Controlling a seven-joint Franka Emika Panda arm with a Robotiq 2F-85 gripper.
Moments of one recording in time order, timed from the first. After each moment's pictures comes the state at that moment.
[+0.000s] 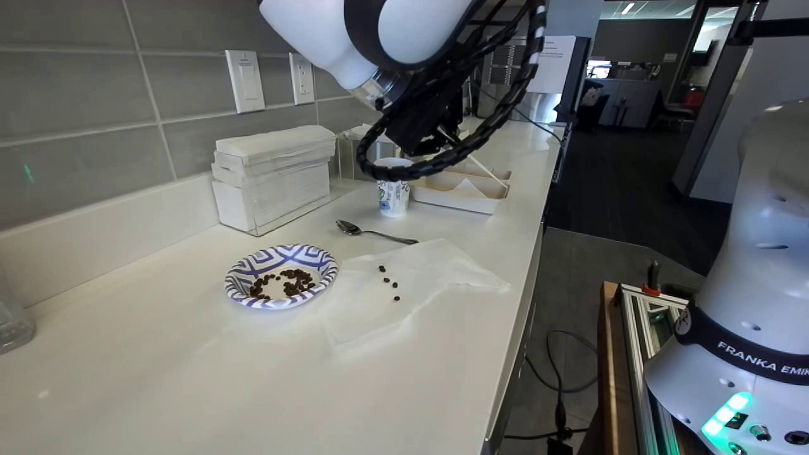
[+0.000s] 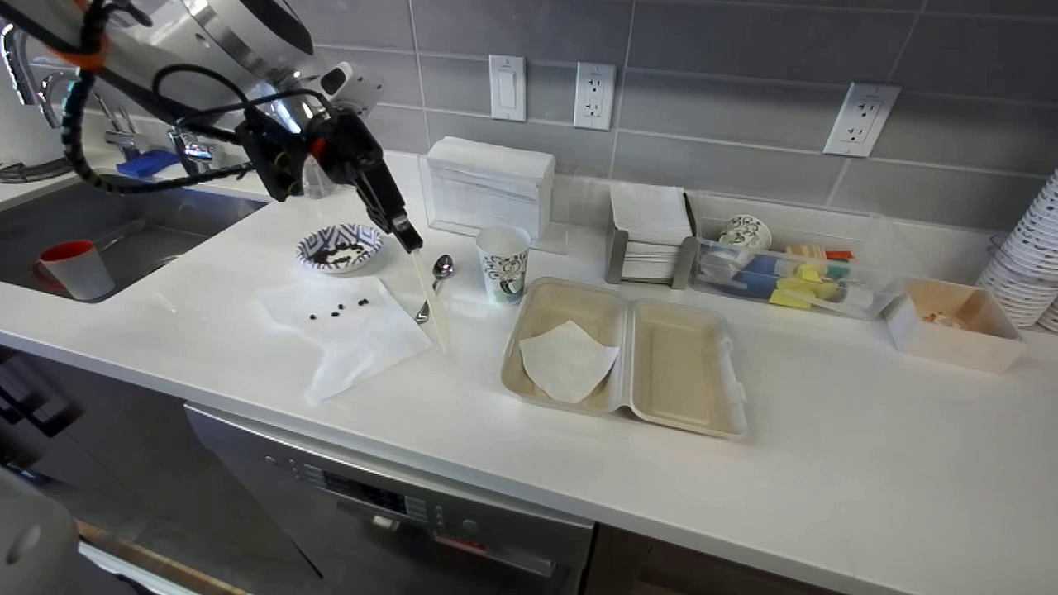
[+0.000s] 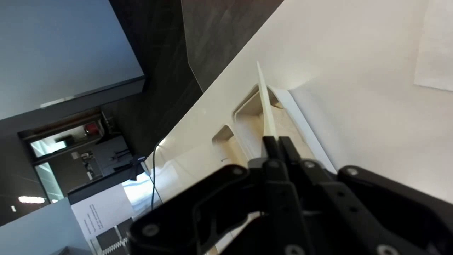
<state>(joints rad) 0.09 0.03 0.15 -2.15 -0.72 1.49 1.11</state>
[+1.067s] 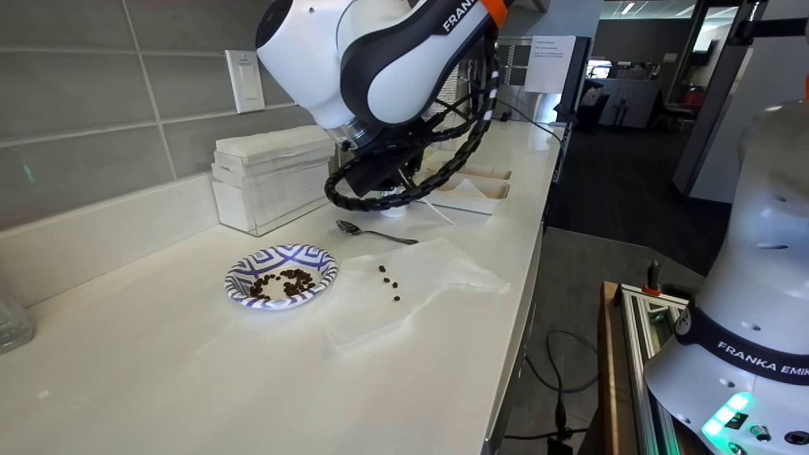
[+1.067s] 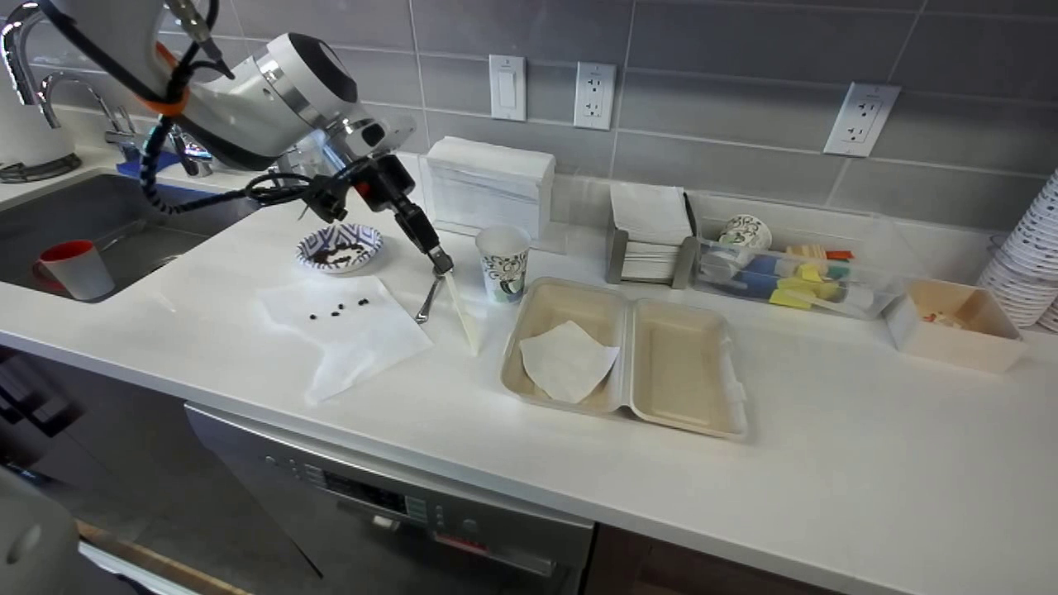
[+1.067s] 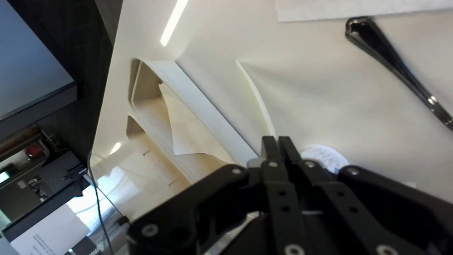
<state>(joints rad) 0.09 0.18 0.08 -2.12 -0.75 1.84 1.31</state>
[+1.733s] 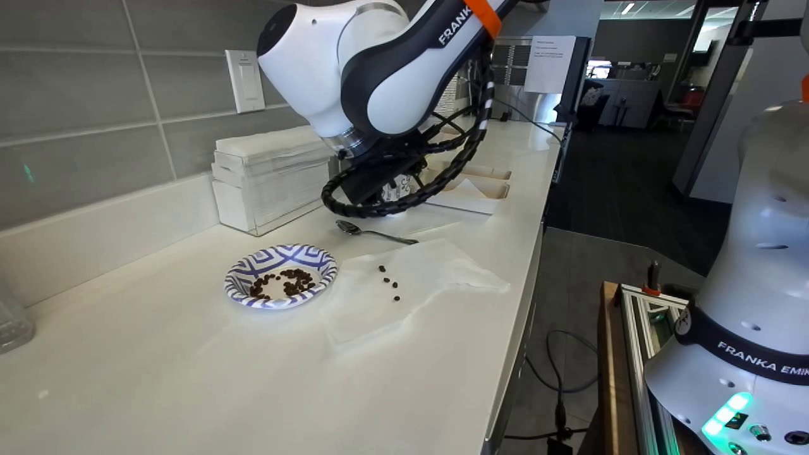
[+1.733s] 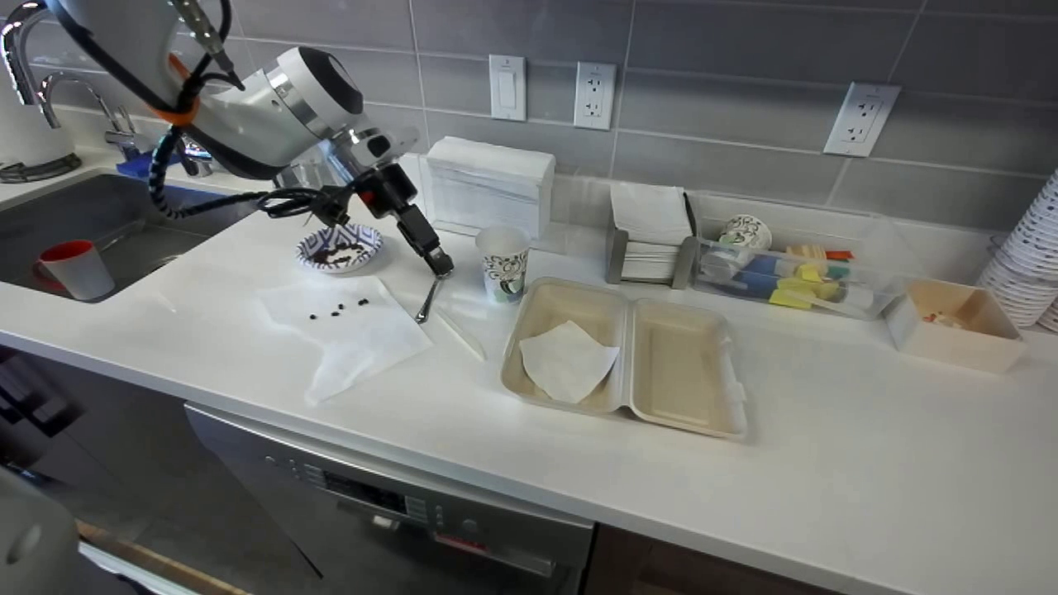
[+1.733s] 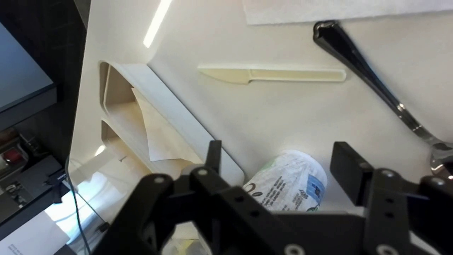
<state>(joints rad) 0.09 0.21 0.07 -2.12 -0.74 1.91 1.31</state>
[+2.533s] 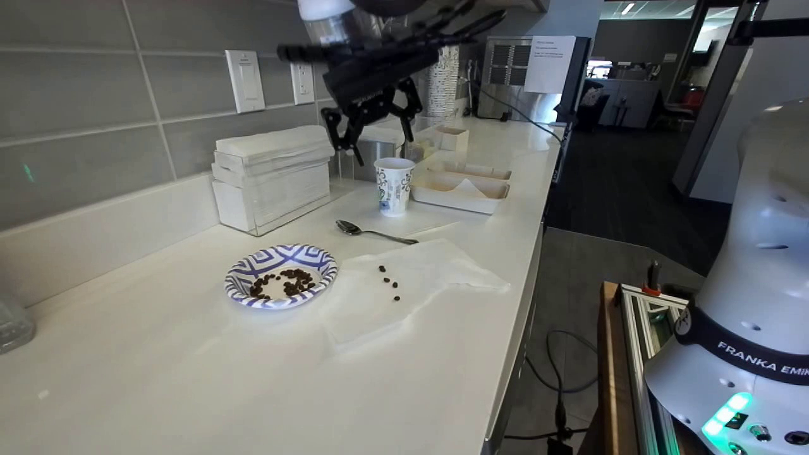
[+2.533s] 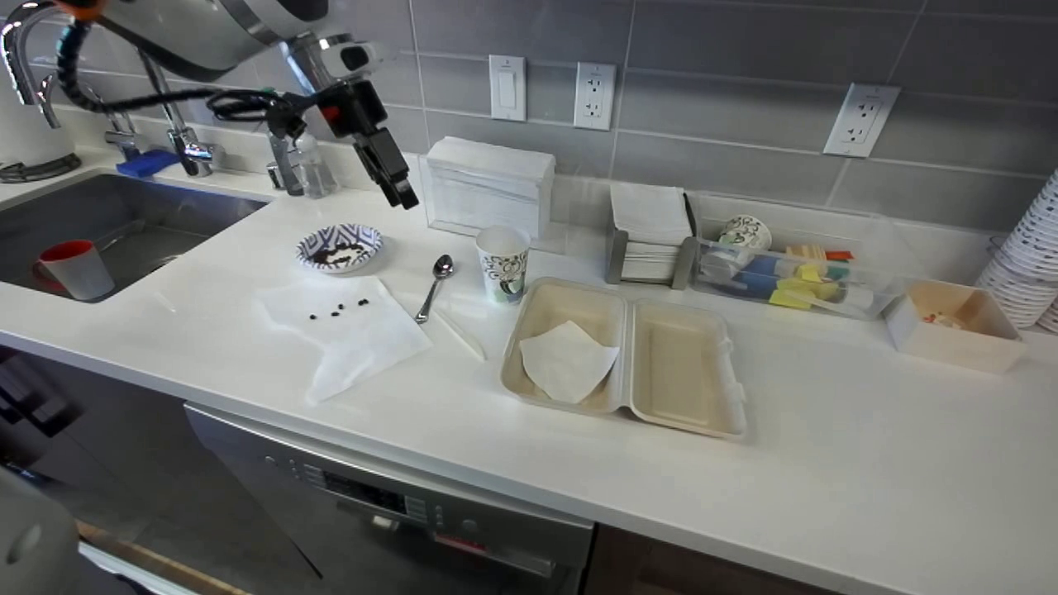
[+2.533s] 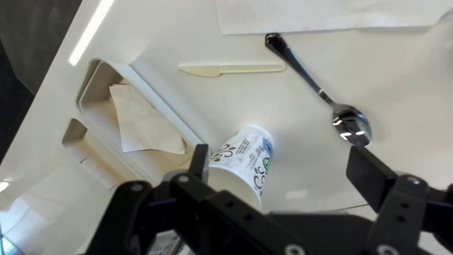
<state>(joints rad) 0.09 -0.02 0.08 -2.09 -0.47 1.92 1.03</state>
